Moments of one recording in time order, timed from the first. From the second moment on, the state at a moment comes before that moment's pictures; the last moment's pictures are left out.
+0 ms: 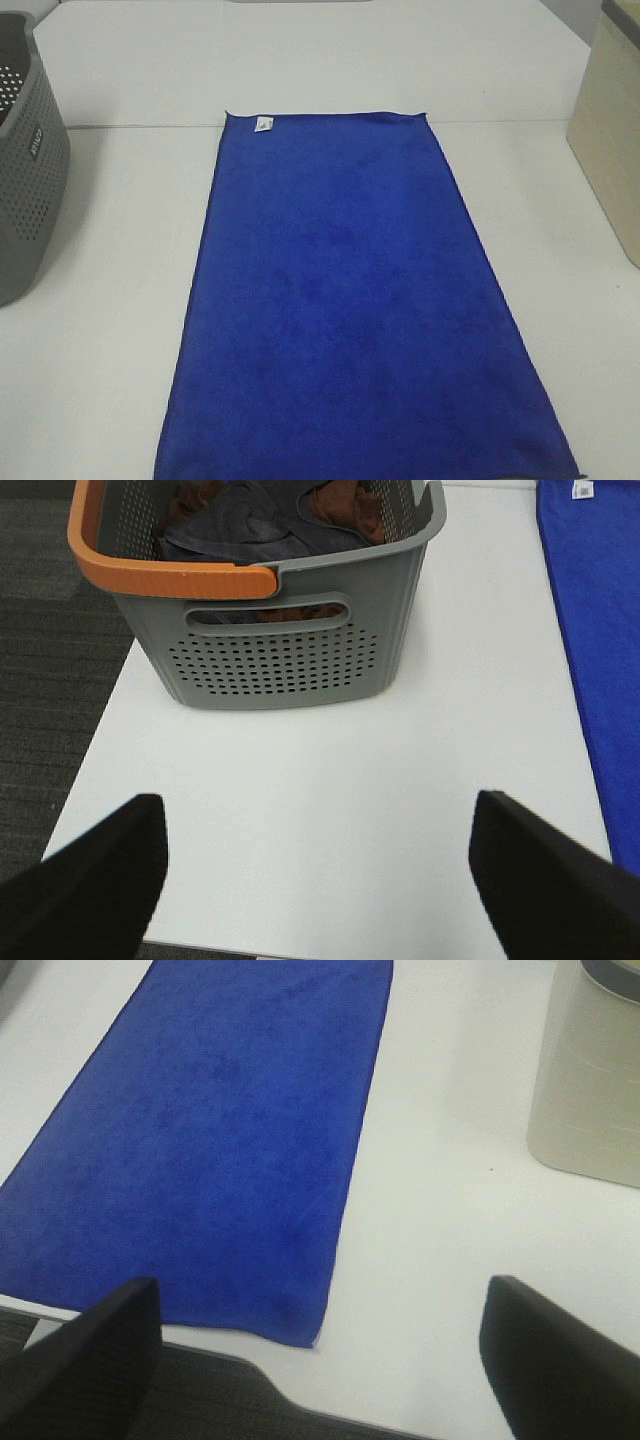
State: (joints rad) left arm 0.06 0.17 -0.71 0.09 1.18 -0.06; right arm 0.07 0.16 -0.72 0.14 1.22 -0.11
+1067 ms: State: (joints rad) left arm 0.06 0.00 -0.51 0.11 1.22 0.10; right arm 0.07 0.00 -0.51 0.15 1.08 -0.18
